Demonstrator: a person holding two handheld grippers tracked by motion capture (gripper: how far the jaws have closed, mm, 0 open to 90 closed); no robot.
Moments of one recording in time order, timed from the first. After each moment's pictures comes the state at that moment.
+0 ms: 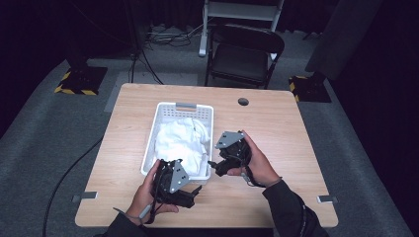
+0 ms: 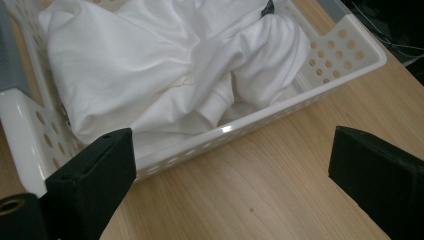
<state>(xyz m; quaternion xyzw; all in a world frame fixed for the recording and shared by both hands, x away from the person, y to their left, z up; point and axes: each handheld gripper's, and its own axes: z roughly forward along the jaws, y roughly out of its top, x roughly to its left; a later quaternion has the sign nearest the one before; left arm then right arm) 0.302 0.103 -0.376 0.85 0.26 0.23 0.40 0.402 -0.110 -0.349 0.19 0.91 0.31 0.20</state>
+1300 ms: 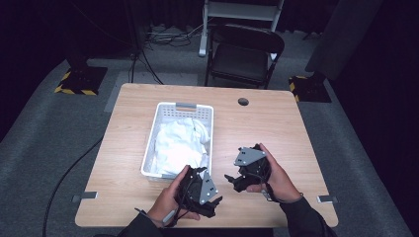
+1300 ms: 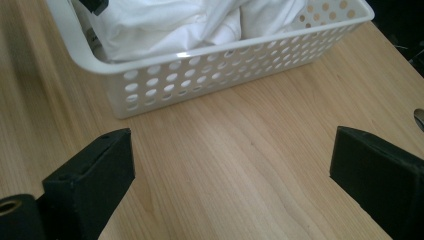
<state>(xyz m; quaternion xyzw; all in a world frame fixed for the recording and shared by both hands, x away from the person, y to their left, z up) 0.291 0.042 -0.386 0.88 0.19 0.23 0.38 0.361 -0.158 -0.357 0.18 0.91 0.30 0.22</state>
